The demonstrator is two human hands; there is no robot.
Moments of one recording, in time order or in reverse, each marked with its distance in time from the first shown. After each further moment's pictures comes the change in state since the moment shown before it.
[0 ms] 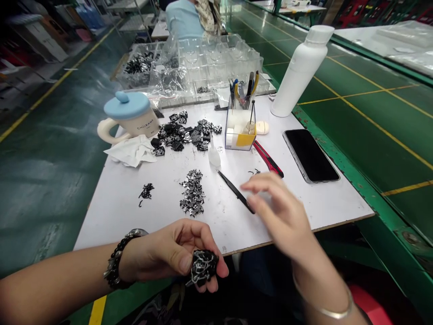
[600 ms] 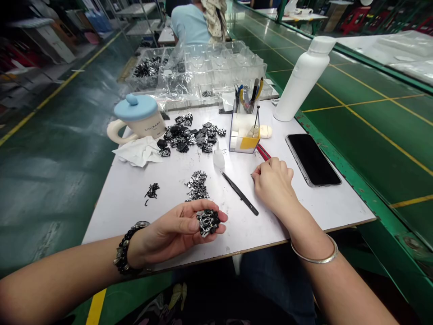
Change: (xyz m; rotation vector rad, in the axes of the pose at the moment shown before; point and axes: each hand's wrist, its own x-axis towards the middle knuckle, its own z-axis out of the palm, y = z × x) left_hand 0.001 0.012 0.000 -0.027 0.195 0.247; right_hand 0.045 0.055 0.015 -0.842 -0.065 0.160
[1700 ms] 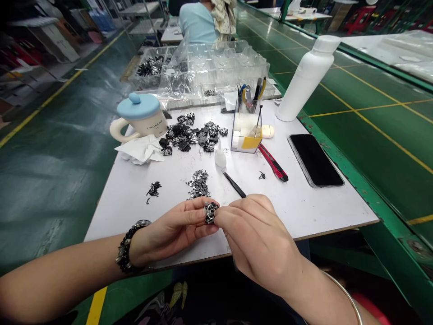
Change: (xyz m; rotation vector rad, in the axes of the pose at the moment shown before) left_hand 0.005 -0.003 0.001 -0.025 0.154 0.036; right_hand -0.062 -0.066 -0.068 0.553 0.134 -0.641
